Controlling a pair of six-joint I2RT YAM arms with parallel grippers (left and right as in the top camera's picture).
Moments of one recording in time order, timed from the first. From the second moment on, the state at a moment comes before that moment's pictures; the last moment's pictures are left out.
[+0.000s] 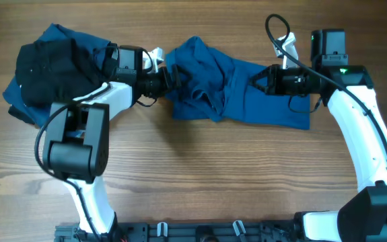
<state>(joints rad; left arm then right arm) -0.18 2.08 1.15 0.03 0.77 -0.54 0.03 1.56 1.29 -0.80 -0.76 0.10</state>
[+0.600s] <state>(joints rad) -0.29 2.14 1.15 0.12 0.81 -0.55 0.03 1.56 1.29 -0.83 -0.74 0.09</state>
